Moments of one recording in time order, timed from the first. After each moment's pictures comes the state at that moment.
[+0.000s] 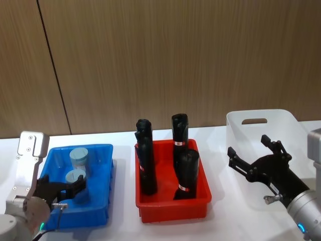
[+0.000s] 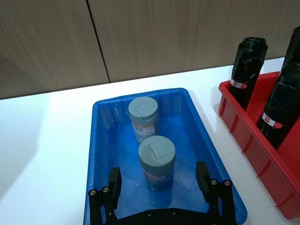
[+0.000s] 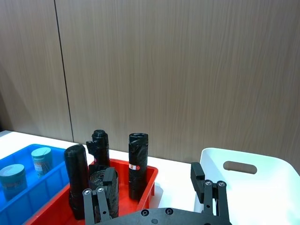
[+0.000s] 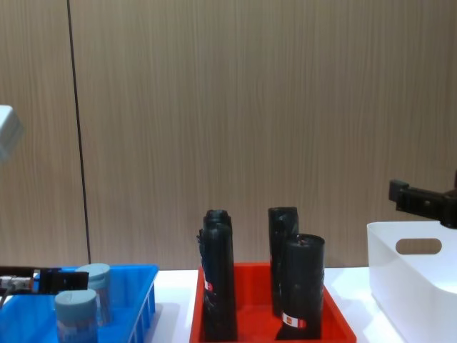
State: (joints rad) left arm -0.21 0.45 0.30 -1.59 -0.56 0.47 0.22; right arm -0.01 0.34 -0.23 -1.77 0.29 0.03 0.07
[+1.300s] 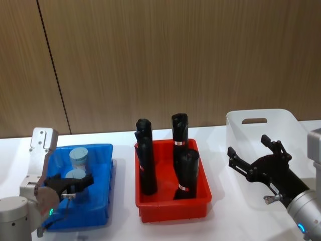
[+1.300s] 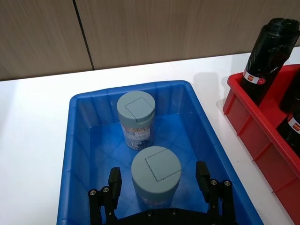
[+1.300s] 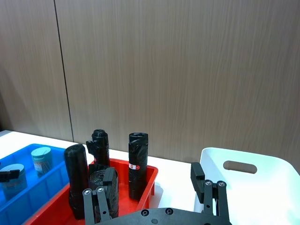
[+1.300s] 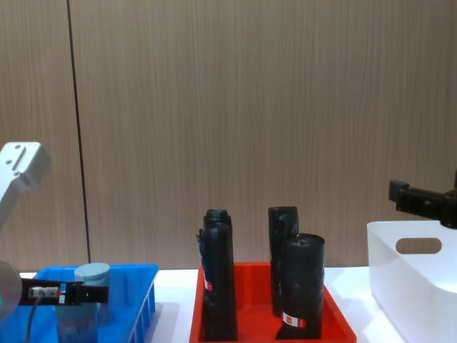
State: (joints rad) left arm -0.39 0.35 0.30 -1.26 -0.50 0.45 0.05; right arm -0.01 0.34 -0.23 -1.77 0.29 0.03 0.07
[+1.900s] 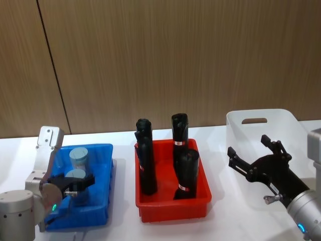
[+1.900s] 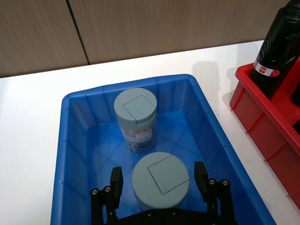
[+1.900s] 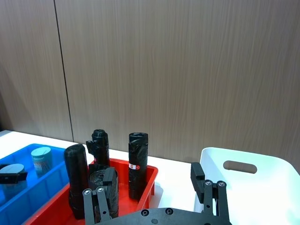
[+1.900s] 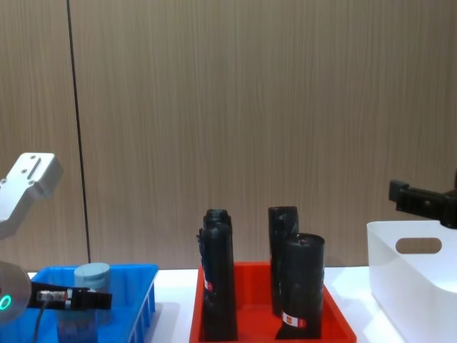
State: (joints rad) left arm -0.47 0.32 0.31 -1.12 -0.44 0.45 -0.01; right arm -0.01 0.34 -0.23 -1.77 0.29 0.03 0.07
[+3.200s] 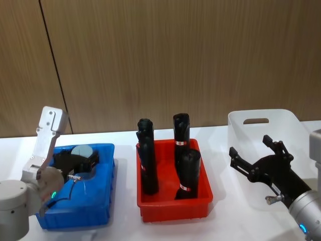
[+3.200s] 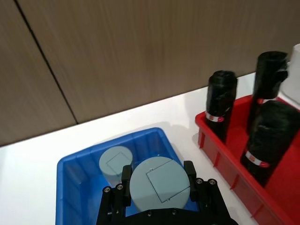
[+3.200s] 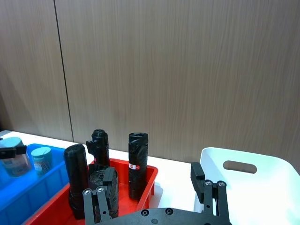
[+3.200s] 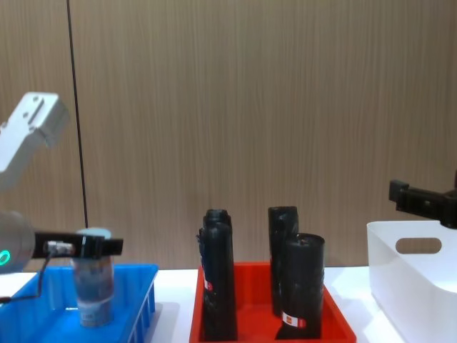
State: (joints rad) left arm -0.43 0.36 0.29 -1.29 -0.37 0.38 -0.12; right arm -0.01 0.34 -0.23 -1.77 0.29 0.03 0.07
